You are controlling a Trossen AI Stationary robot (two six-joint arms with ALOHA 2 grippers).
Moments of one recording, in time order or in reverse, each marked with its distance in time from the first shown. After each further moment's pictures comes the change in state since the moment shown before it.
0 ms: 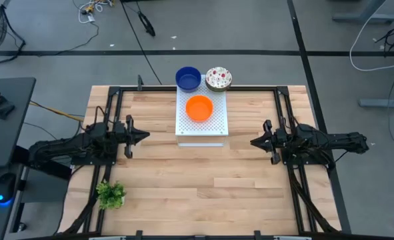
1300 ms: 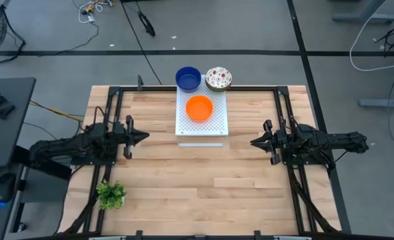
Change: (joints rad) left arm -0.022 -0.018 0.000 -0.002 0.001 0.000; right arm 0.000 -0.001 -0.001 0.001 0.000 -0.066
